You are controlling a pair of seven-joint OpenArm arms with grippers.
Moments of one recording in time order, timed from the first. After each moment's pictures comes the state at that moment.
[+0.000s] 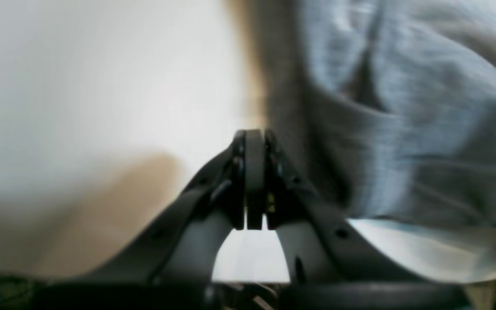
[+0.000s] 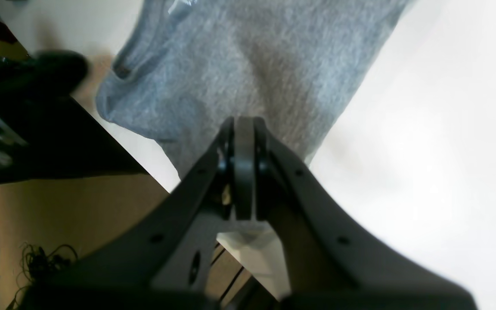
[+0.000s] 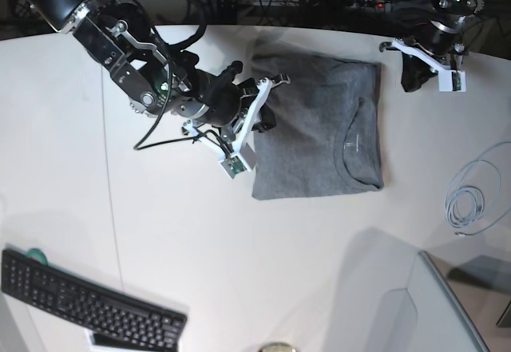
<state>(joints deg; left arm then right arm) 25.2 -1.8 -40.5 88.6 -10.9 -40.4 19.3 1.8 13.8 -42.9 96.8 36.8 -7.9 -42.8</state>
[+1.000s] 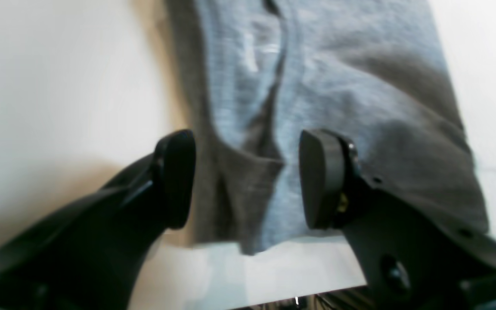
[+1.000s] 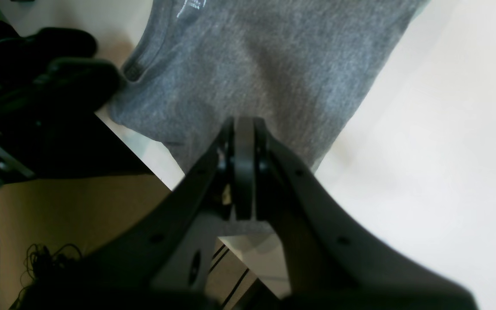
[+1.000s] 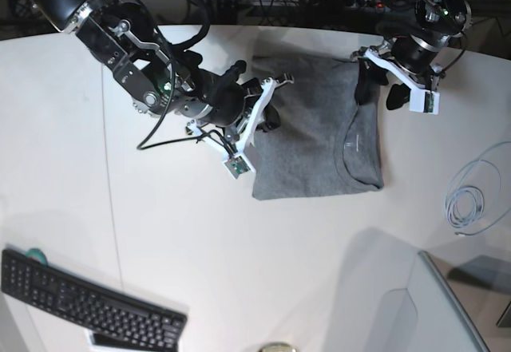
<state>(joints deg) 24.4 0.0 -31.7 97.0 -14.9 -40.4 29.3 1.8 13.2 -43.1 96.8 37.0 -7.9 -42.8</state>
